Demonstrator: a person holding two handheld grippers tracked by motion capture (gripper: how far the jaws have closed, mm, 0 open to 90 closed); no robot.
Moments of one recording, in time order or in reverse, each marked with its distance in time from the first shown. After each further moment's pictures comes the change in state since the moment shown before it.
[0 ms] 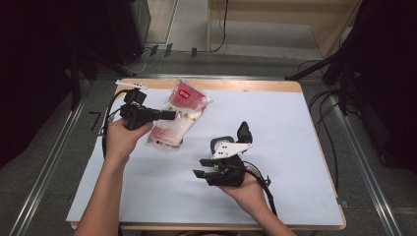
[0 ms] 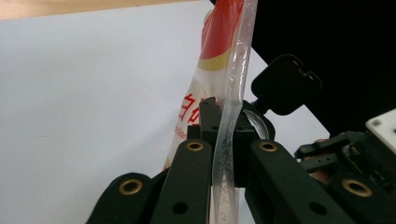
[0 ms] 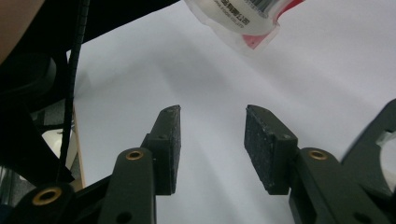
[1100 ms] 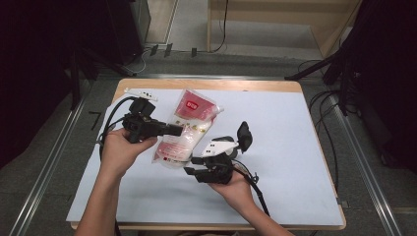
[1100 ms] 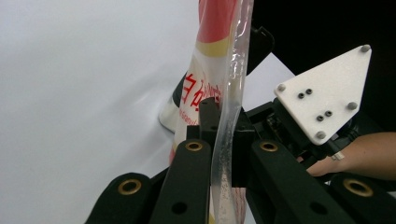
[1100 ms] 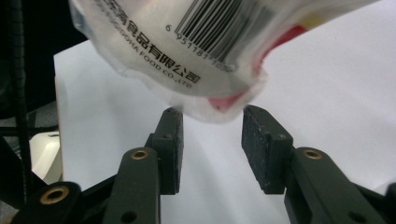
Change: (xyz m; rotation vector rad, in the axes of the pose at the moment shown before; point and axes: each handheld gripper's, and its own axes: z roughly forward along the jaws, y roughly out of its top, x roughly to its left) left arm -0.062 -0.008 -0.012 0.125 -0.004 0.079; right arm 0.003 0.009 0.030 0.000 -0.009 -0.005
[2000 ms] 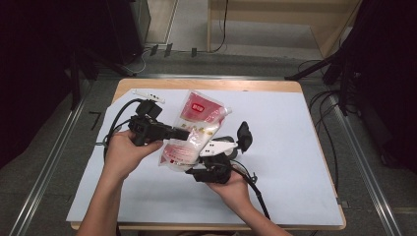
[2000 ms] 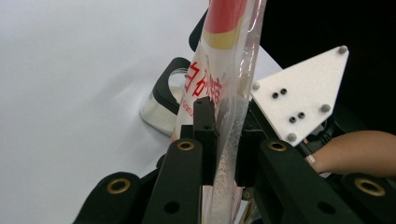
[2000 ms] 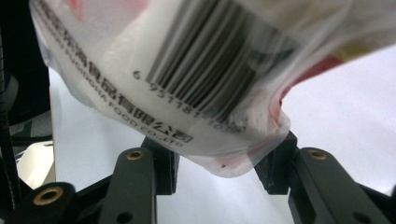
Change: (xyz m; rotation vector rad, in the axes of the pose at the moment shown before) left arm -0.018 0.003 0.009 0.046 -0.034 -0.012; right arm -0.001 -0.001 0.007 -0.030 -0.022 0.022
